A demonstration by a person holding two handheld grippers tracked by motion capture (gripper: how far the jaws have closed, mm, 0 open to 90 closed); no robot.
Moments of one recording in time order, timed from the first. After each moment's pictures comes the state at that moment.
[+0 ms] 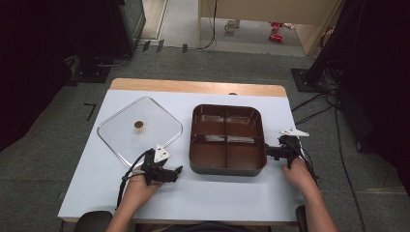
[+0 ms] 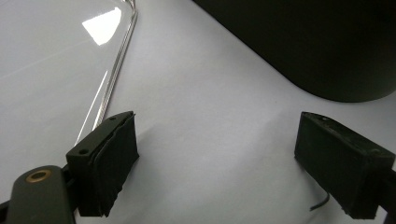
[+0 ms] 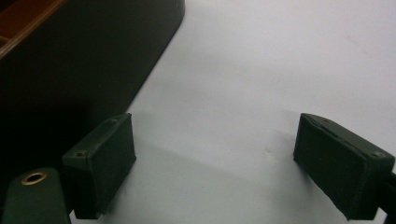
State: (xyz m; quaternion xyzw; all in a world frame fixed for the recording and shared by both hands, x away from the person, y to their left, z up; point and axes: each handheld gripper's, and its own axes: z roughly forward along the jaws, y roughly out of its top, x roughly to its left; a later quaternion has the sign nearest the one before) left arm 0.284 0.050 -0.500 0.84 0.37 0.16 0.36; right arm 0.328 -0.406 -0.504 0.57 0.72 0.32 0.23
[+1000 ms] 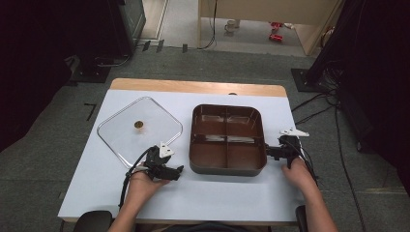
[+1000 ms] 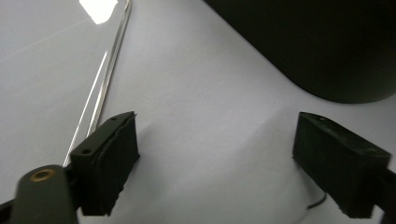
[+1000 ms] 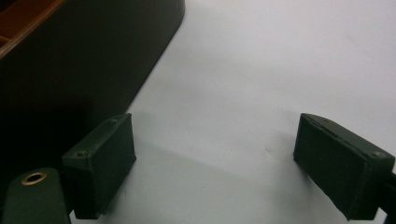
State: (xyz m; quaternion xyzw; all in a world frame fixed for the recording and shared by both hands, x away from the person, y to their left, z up) left arm 0.290 0.039 -0.489 0.86 0.37 0.14 0.32; right arm 0.328 -0.406 -0.504 0.57 0.72 0.32 0.23
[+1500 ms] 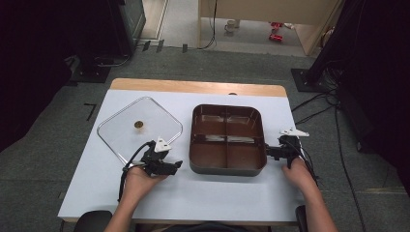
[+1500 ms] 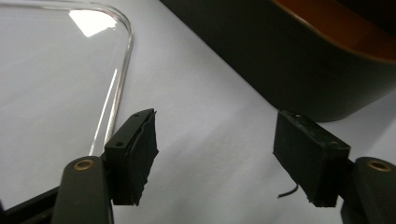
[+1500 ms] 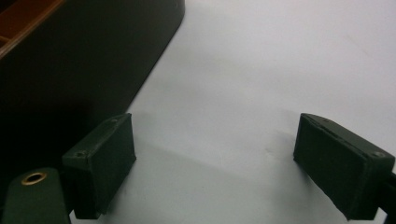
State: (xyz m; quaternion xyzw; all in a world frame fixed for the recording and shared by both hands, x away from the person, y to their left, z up) left arm 0.297 0.047 -0.468 0.86 0.37 0.11 0.35; right arm 0.328 -0.406 -0.504 0.57 0.72 0.32 0.23
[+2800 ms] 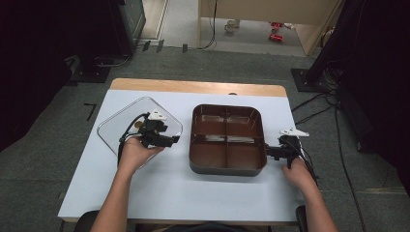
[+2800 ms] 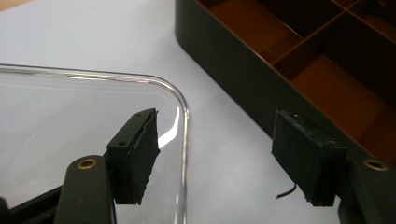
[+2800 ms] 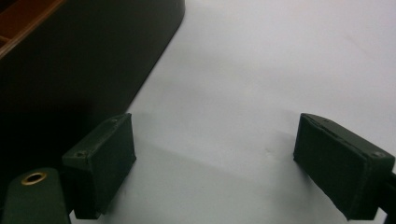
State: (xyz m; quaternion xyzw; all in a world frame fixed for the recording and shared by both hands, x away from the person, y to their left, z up) left arm 0.370 0.061 -0.429 0.85 0.37 0.10 0.37; right arm 0.328 -0.406 -0.504 0.57 0.72 0.32 0.23
